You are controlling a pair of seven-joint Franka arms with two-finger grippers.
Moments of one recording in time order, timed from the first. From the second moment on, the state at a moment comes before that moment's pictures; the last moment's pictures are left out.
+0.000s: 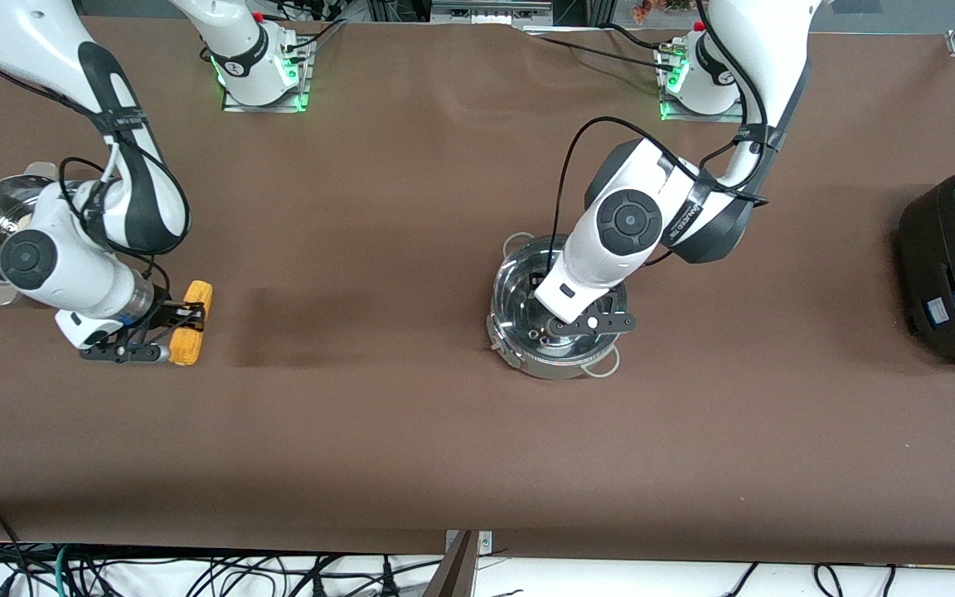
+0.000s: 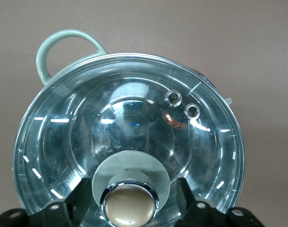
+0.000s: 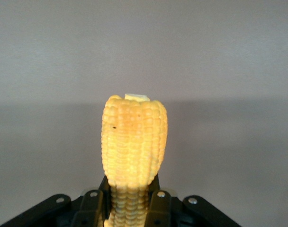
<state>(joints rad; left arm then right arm) -0.39 0.56 -0.18 -1.48 -0.04 1.98 -0.62 -0.03 0.42 0.04 -1.83 -0.03 2.21 0.04</state>
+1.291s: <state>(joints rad) -0.39 0.56 -0.18 -1.49 -0.03 1.97 -0.62 0.00 0.39 0.10 -1.28 -0.03 1.47 0.02</state>
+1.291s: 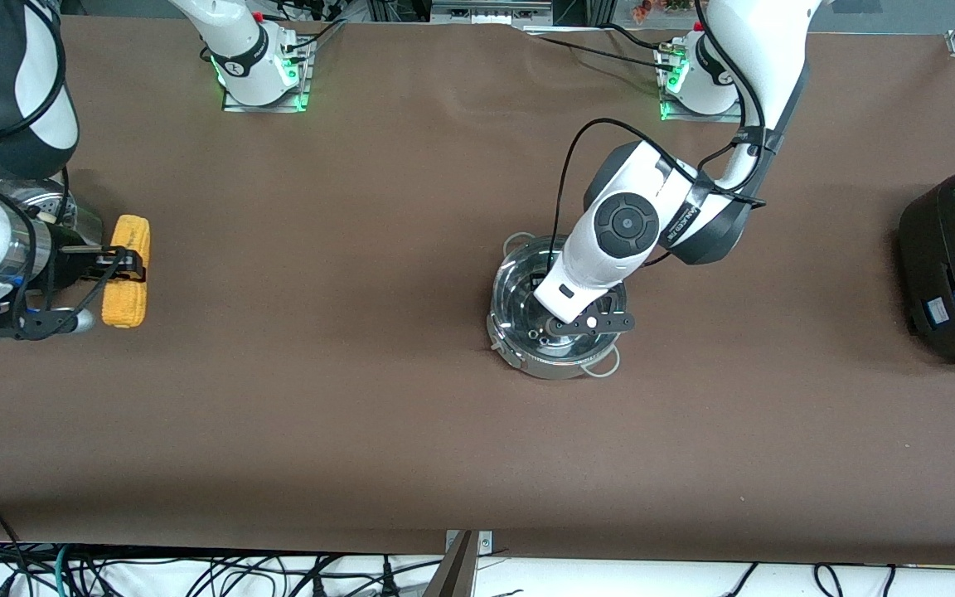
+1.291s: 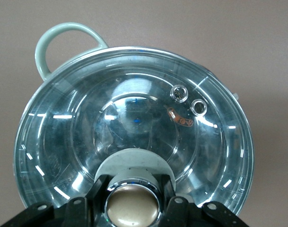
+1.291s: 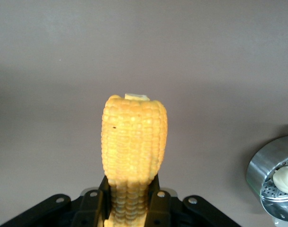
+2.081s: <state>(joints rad) -0.22 0.44 -0.18 -1.49 -0.03 1.79 -0.46 0.03 0.39 0.12 -1.28 -0.03 1.48 0.02</state>
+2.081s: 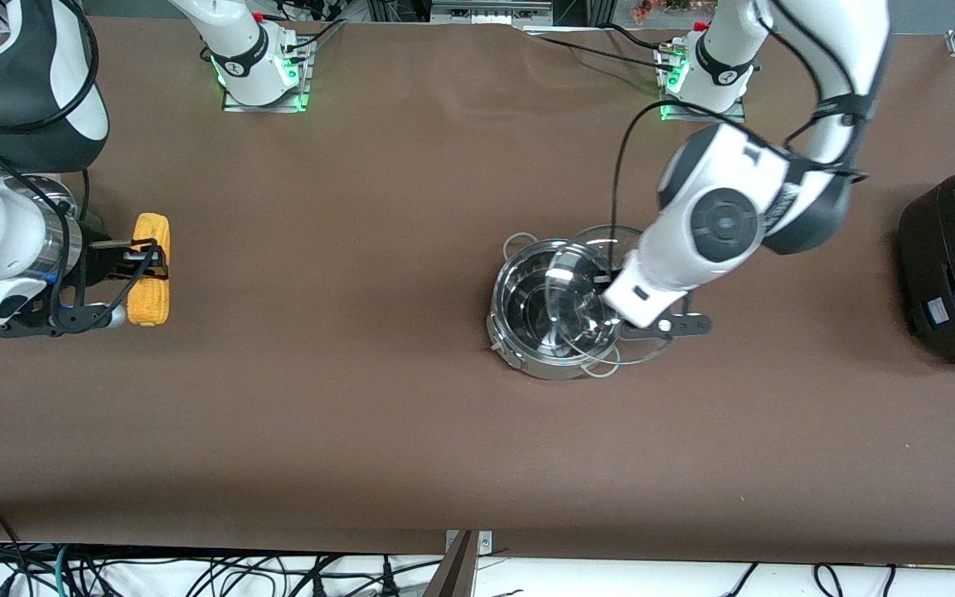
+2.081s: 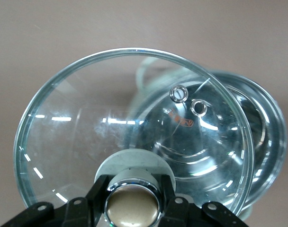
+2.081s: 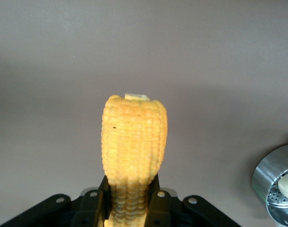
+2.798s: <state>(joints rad) 0.00 0.38 -0.09 -1.72 -0.03 1.92 0.08 0.37 0.43 0.13 -1.23 -0.02 1.62 0.43</state>
